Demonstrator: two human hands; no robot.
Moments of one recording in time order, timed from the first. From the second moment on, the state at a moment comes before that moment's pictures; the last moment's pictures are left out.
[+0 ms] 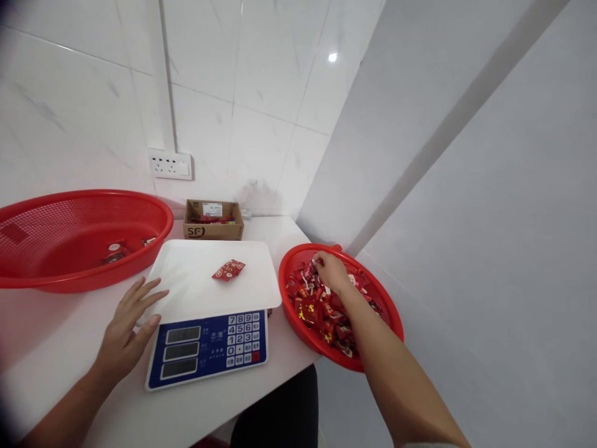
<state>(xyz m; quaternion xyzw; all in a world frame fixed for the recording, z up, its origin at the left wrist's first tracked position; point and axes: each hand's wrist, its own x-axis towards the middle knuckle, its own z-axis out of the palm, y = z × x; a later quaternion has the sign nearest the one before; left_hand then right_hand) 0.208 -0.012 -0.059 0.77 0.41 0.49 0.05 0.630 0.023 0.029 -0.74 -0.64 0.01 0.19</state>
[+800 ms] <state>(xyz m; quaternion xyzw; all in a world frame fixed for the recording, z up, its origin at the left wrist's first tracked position) 0.206 -0.014 -0.057 0.76 0.42 0.48 0.04 0.453 0.038 0.049 -0.57 -0.76 0.08 0.31</state>
